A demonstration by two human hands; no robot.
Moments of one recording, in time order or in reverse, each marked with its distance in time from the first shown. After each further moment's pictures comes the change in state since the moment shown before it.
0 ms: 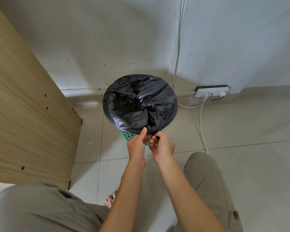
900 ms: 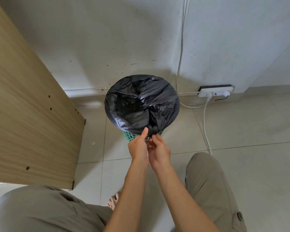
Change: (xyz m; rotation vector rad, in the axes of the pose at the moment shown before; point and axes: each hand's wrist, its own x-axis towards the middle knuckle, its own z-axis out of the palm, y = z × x) left_hand 0.002 0.003 0.002 -0.036 0.101 -0.068; right_hand 0.010 0.033 -0.004 0.219 -0.197 0.015
